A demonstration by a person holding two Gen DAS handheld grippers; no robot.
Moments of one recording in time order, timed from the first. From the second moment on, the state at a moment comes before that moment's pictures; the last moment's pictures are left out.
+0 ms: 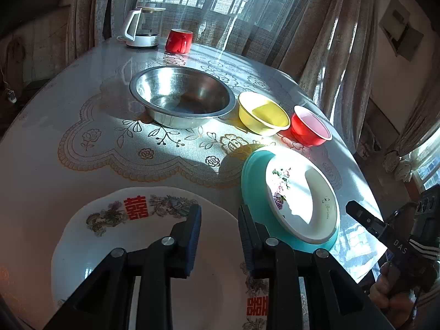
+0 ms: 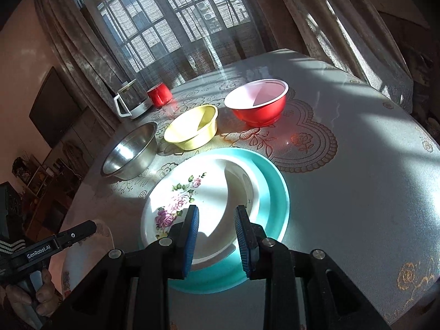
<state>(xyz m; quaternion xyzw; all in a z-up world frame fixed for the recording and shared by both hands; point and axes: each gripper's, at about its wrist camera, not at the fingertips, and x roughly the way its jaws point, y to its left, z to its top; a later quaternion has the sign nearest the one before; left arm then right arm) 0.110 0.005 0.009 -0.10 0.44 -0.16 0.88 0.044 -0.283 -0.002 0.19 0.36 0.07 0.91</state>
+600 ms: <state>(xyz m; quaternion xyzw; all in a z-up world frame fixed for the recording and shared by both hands) 0.062 0.138 -0.003 -0.18 0.41 -0.12 0.88 0.034 -0.187 -0.025 0.19 0.43 0.27 0.84</state>
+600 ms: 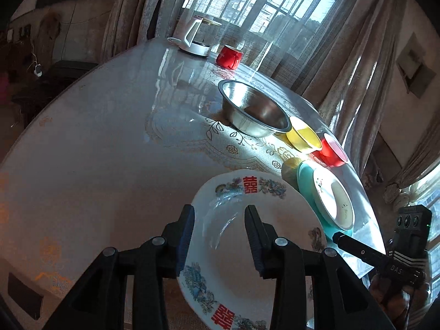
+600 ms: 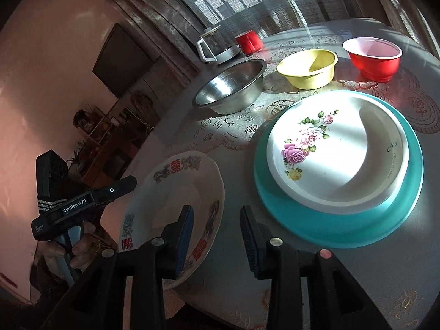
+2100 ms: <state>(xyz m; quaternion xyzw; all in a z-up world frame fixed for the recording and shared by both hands) 0.045 0.114 -0.044 -0.08 0.42 -0.08 0.90 0.036 -0.154 -0.058 0.16 0.46 0.29 0.83</state>
